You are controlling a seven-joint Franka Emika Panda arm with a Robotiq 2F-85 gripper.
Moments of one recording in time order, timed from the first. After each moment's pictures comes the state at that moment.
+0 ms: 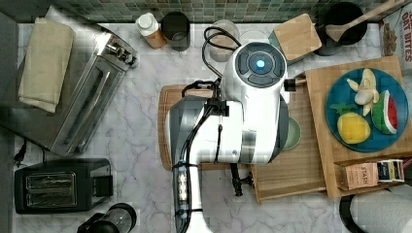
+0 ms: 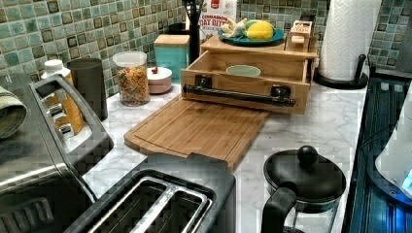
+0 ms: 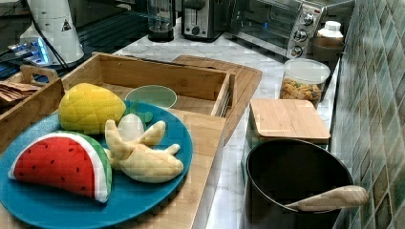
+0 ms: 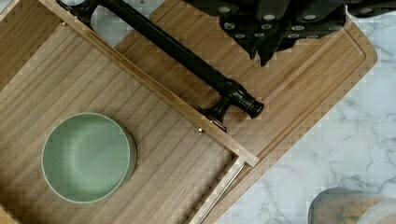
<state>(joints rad) -0.02 0.07 -0.03 -1.86 0.03 0.27 -0.10</state>
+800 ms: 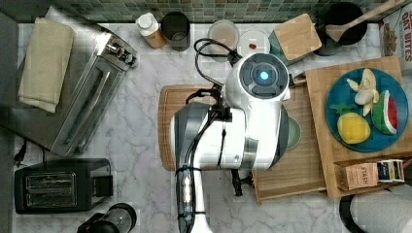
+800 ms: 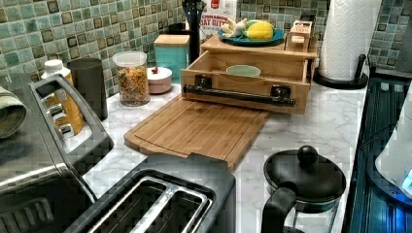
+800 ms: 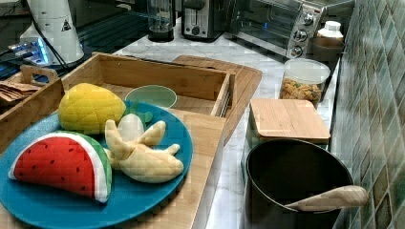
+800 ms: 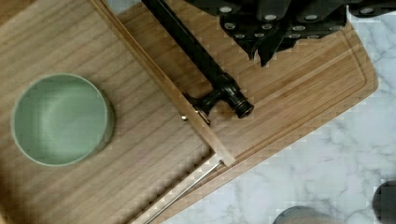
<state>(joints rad) -0.02 0.04 -0.04 -1.95 0.07 0.38 -0.36</state>
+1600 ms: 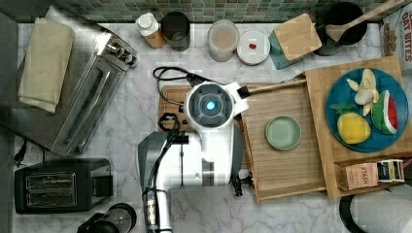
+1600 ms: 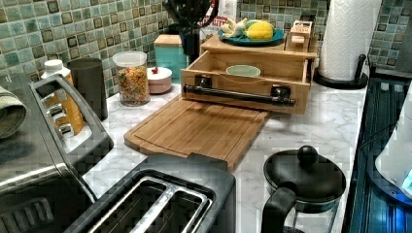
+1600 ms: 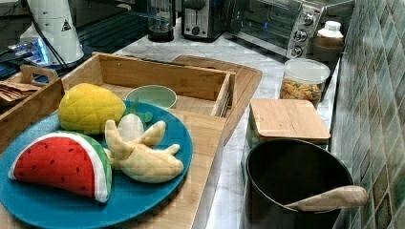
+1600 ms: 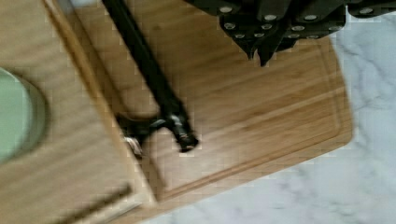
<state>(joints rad) 0.05 -0.02 0.05 -2.16 0.07 0.58 -0.43</state>
